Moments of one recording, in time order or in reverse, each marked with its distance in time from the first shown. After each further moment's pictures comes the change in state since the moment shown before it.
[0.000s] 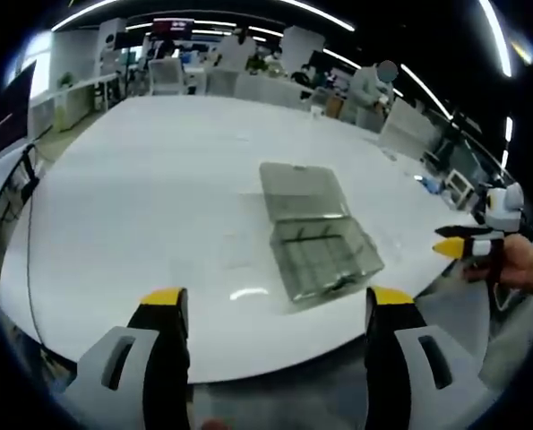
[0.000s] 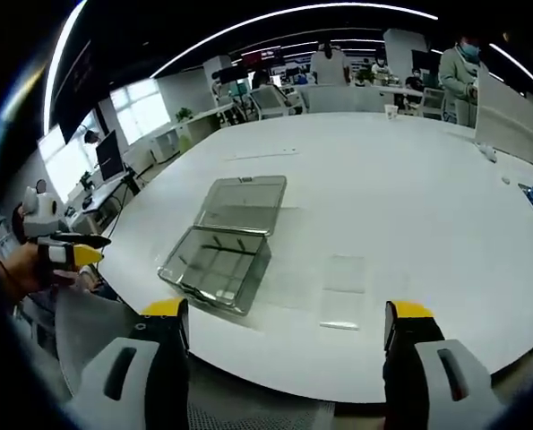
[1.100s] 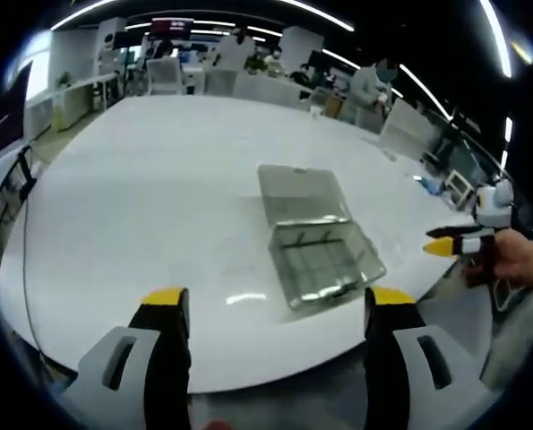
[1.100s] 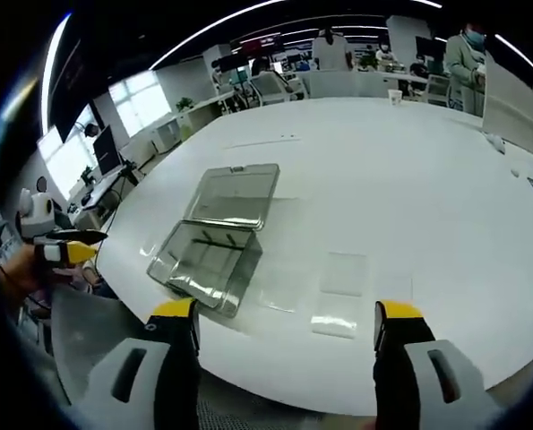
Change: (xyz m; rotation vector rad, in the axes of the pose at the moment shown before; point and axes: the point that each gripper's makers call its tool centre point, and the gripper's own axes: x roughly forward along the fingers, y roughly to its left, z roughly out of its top) left arm 0.012 -0.001 0.006 0.001 0.004 -0.006; right arm 0.026 -0.016 -0.002 0.006 0.075 0.025
